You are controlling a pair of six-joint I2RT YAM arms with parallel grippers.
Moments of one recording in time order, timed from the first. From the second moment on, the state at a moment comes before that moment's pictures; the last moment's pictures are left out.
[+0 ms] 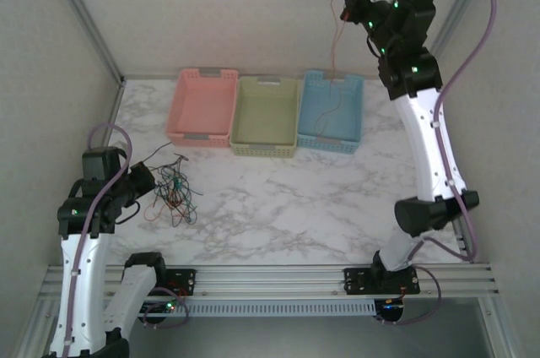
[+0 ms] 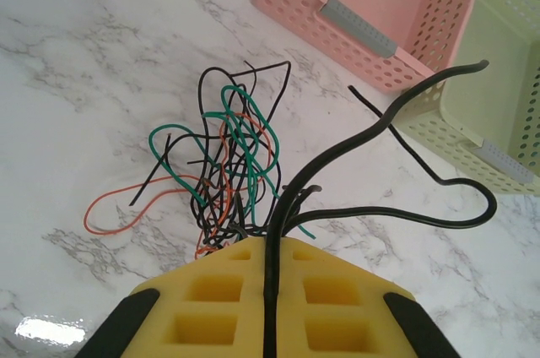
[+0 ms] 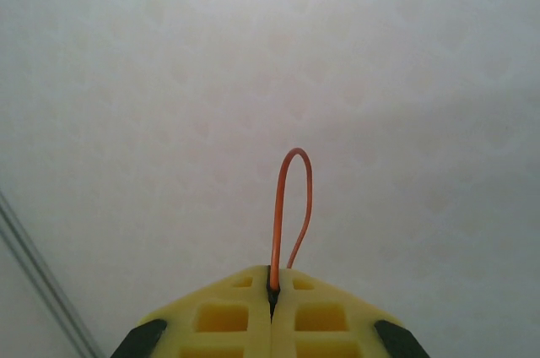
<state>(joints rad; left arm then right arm) 0.03 0.71 1.01 -1.10 0.07 -0.50 0.31 1.76 2.31 -0.42 -0.03 0.26</state>
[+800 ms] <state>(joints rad) 0.01 0.69 0.99 -1.09 0.07 -0.50 0.31 2.01 2.01 -0.45 0.12 0.22</state>
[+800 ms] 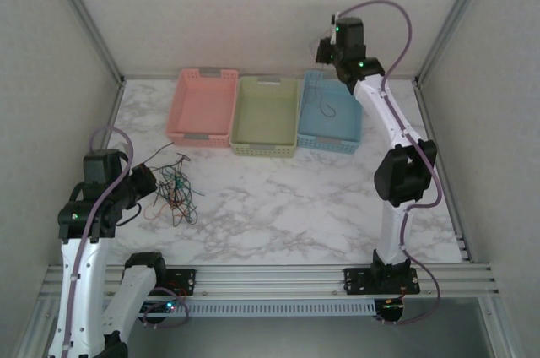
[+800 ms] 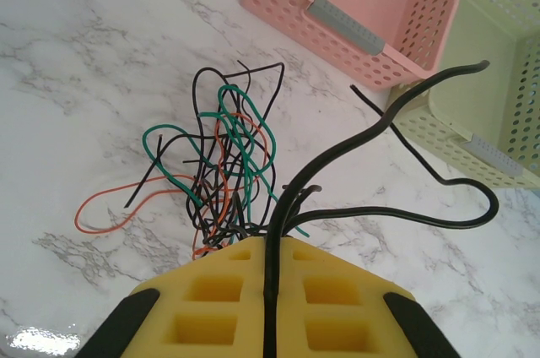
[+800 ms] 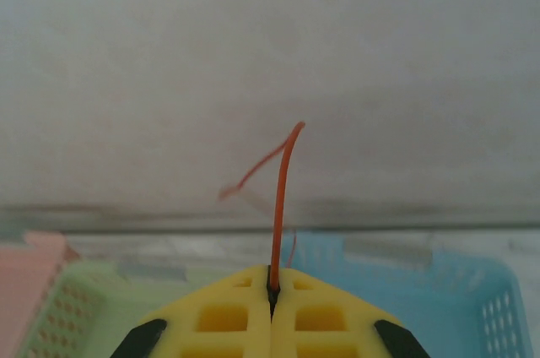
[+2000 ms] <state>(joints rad) 0.00 0.69 0.98 -1.08 0.08 -0.50 0.31 1.90 1.77 -0.62 0.17 0.25</state>
